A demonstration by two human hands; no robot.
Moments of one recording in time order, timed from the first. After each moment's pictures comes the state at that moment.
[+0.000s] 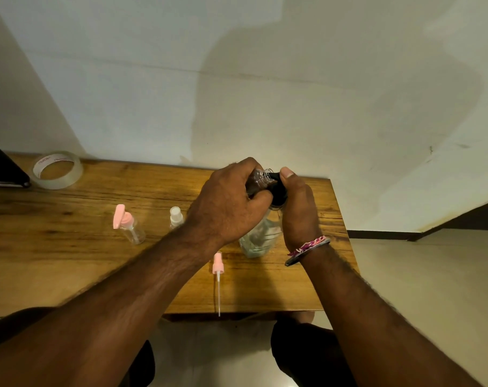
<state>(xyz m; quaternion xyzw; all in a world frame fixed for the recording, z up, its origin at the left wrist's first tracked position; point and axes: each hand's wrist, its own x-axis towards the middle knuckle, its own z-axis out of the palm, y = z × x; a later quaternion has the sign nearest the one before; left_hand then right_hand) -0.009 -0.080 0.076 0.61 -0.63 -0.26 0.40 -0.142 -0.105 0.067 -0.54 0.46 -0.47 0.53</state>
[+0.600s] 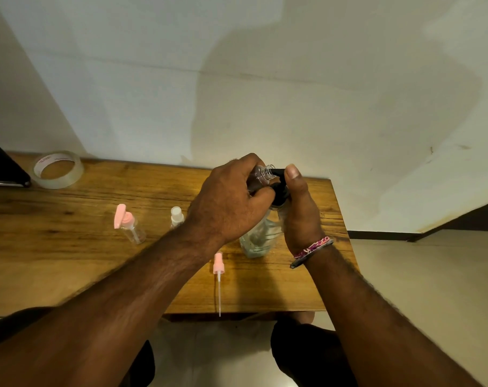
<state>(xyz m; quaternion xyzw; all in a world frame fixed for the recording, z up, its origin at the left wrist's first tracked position) -0.007 -0.080 0.077 0.60 -0.63 -0.24 0.42 -0.145 -0.102 0.065 -0.55 0.44 -0.44 0.56</state>
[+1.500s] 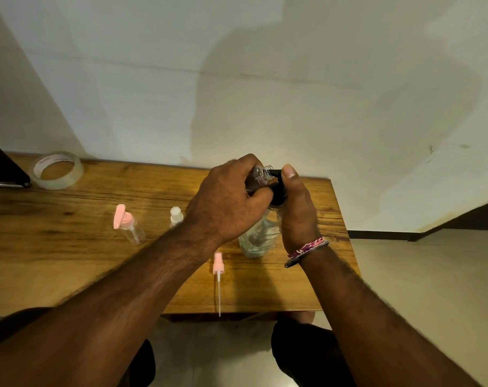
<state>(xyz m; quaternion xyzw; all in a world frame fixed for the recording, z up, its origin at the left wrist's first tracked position) -0.006 -0.081 0.077 0.61 -0.64 -0.24 0.41 -0.138 -0.099 0.070 -0.54 0.45 -0.46 0.54</state>
